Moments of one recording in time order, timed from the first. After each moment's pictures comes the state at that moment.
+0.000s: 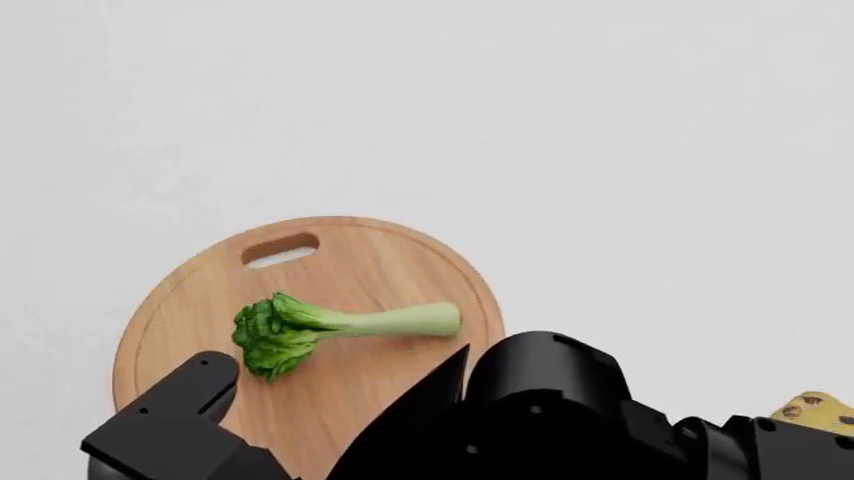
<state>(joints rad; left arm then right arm) -1.19 -0.42 0.16 -0.08 -0.59 -0.70 -0.26 1.37 0.37 -1.21 -0.16 1.96 1.06 0.23</state>
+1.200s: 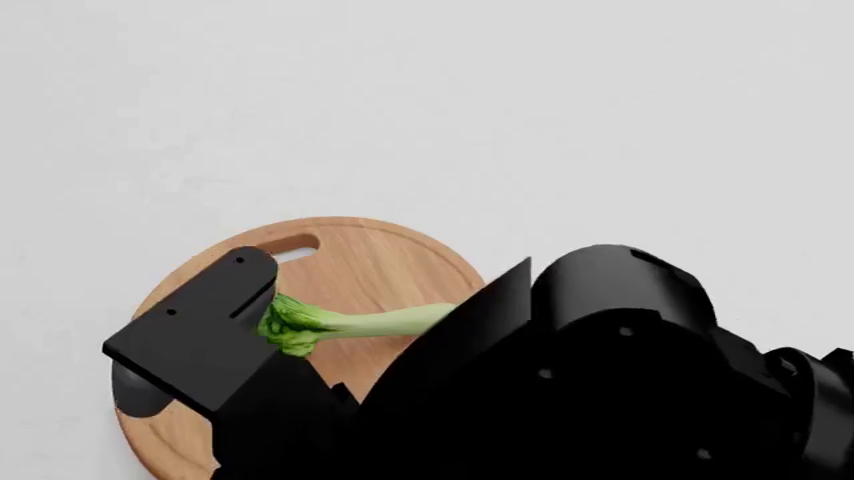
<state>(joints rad) -1.20 -0.42 0.16 -0.06 -0.61 -0.71 -0.28 1.53 0.45 -1.18 -0.18 2.05 1.08 0.32</state>
